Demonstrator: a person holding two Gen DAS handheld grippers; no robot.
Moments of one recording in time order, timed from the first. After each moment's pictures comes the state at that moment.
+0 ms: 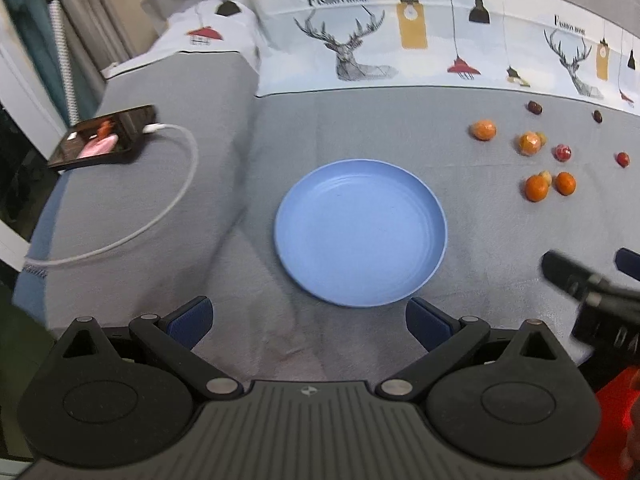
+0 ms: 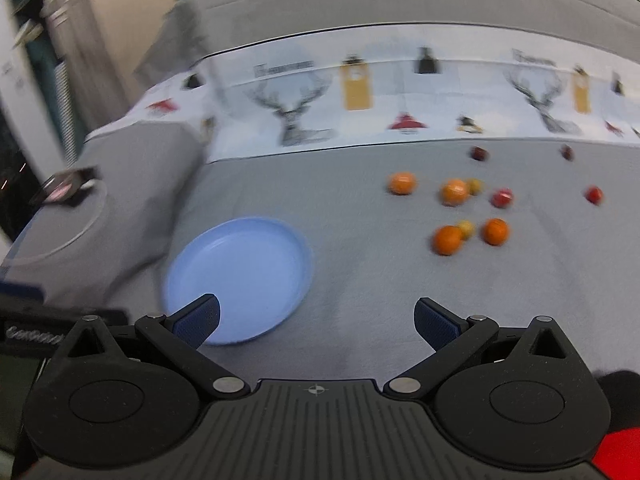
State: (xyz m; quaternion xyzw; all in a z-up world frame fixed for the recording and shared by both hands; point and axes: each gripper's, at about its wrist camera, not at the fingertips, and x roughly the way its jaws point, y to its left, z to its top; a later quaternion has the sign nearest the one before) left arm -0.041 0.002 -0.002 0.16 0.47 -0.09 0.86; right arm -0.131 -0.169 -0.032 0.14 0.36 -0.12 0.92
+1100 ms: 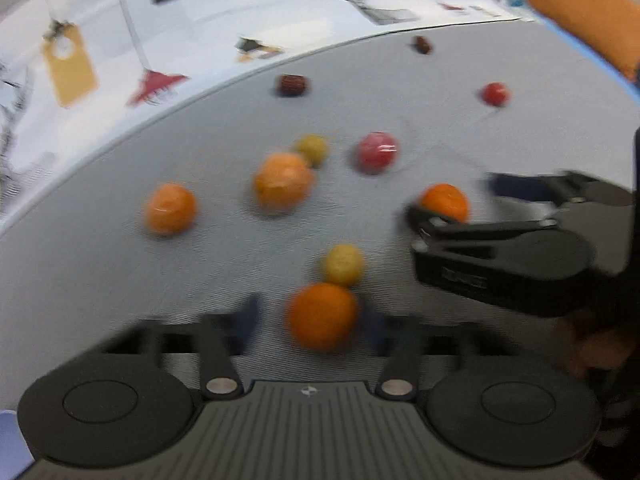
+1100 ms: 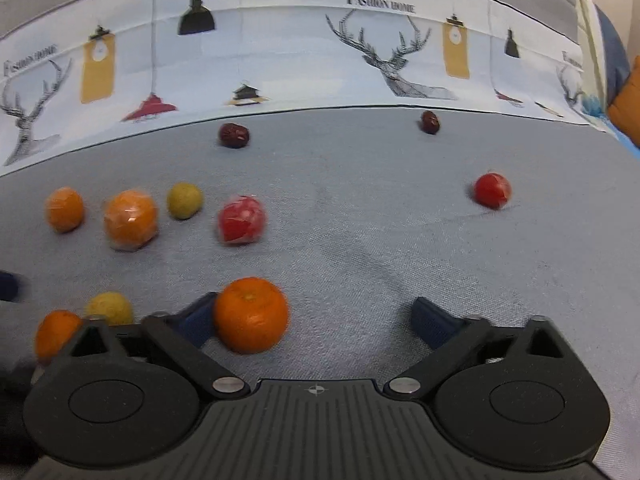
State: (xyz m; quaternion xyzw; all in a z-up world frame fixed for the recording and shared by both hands) left arm 0.059 -0.291 -0.164 0.24 0.43 -0.39 0.78; right arm -0.026 -0.402 -0.185 0.11 0.34 -0.26 0.90
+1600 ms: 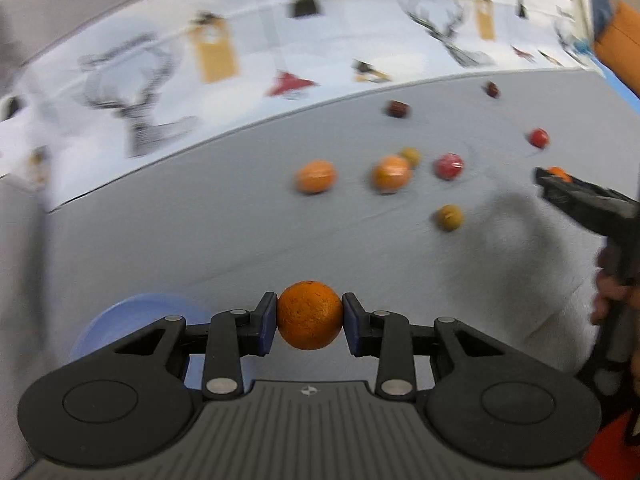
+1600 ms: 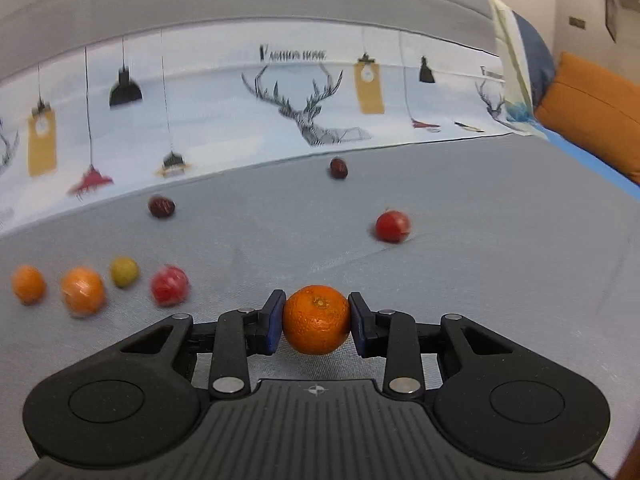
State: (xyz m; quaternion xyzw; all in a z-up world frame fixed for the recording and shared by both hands) left arm 0.025 -0.183 -0.065 0.21 0.44 -0.26 0.84; right arm -0.077 -0.405 -0.136 0.13 0.26 -0.37 0.88
